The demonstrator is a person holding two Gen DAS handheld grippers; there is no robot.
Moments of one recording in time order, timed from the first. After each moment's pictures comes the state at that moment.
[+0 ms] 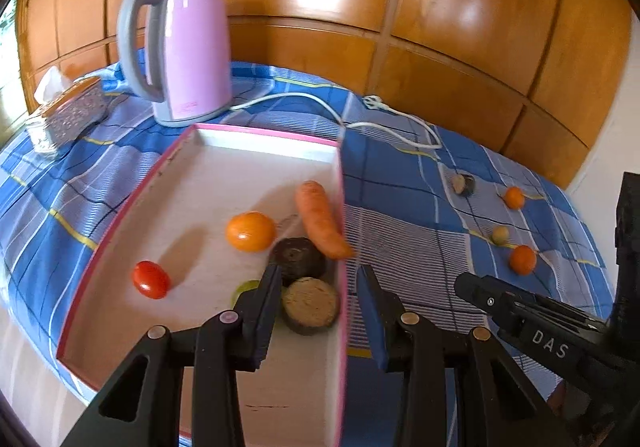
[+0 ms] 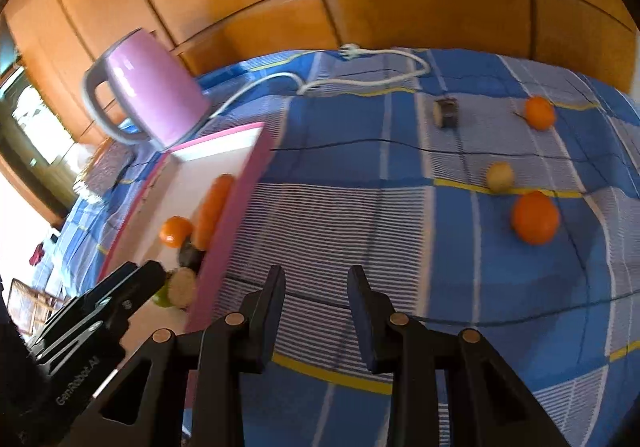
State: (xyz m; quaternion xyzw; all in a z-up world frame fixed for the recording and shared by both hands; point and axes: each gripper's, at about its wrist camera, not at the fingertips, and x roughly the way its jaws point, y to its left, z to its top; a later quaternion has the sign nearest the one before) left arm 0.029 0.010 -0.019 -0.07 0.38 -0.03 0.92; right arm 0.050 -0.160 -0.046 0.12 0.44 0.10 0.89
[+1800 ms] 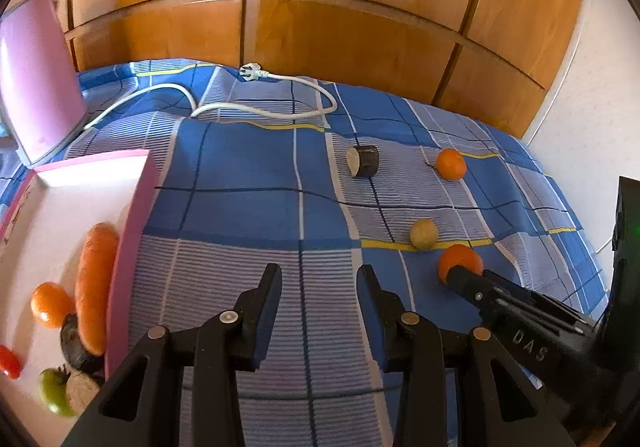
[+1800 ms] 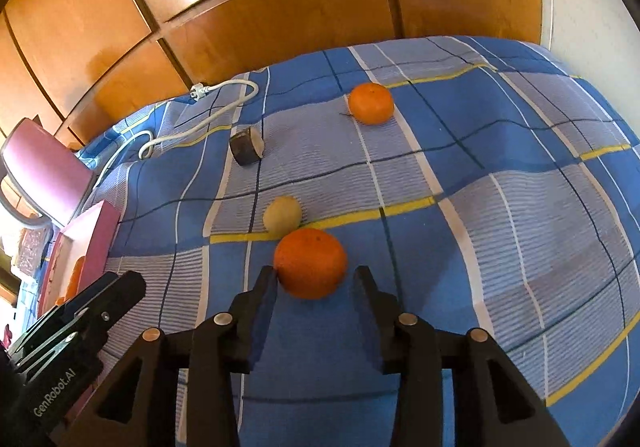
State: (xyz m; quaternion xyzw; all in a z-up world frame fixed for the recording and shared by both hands) left arm 0.113 -0.125 -0.042 -0.02 0.42 -0.15 0.89; right arm 0.076 -0.289 -0.071 0.17 0.42 -0.04 0.89
